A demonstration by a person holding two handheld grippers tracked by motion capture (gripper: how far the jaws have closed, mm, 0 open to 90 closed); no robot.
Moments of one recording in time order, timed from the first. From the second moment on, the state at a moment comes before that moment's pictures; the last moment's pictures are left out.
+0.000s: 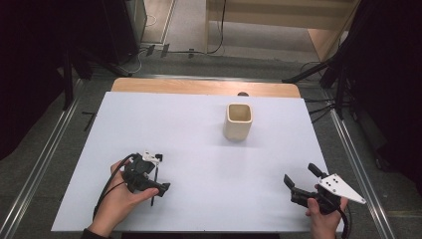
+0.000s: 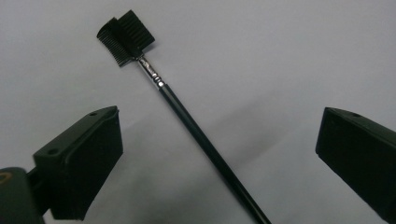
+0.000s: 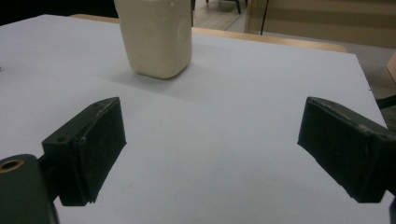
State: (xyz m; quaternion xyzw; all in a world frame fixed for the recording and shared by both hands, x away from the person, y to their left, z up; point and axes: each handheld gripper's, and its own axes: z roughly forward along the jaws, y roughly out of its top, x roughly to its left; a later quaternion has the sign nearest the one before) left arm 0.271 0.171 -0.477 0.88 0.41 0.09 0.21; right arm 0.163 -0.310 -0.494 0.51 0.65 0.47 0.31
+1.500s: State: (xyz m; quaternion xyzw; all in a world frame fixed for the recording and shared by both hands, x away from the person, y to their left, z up) left arm 0.270 0.198 -0.465 0.84 0.45 0.11 0.28; right arm 0.173 -0.272 -0.496 0.50 0.68 0.45 0.30
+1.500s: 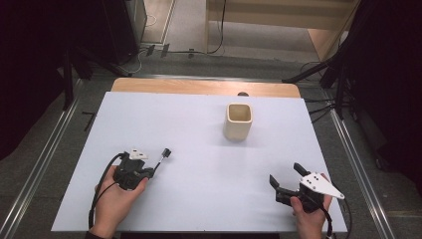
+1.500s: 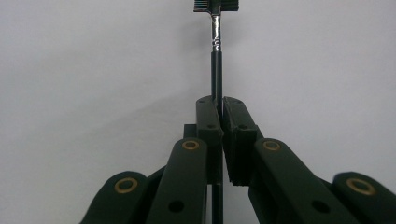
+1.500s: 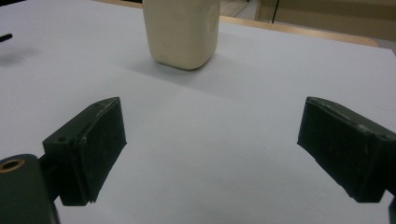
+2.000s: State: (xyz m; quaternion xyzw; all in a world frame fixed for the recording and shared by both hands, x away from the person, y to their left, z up) left arm 0.268 0.195 -0.457 0.82 0.43 0.10 0.36; right arm 0.189 -0.241 -0.478 0.48 0.68 0.47 0.30
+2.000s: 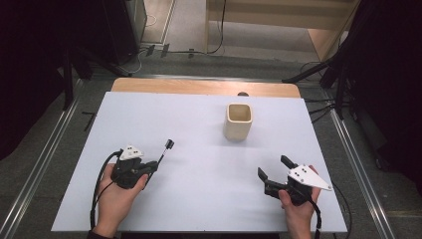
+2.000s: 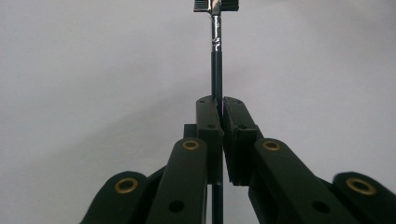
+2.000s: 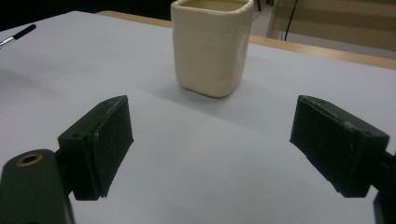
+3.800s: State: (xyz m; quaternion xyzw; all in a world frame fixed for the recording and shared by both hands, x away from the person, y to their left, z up) left arm 0.253 0.163 -0.456 0.77 0.34 0.07 0.53; right arm 0.214 -0.135 -0.451 0.47 0.67 0.55 0.19
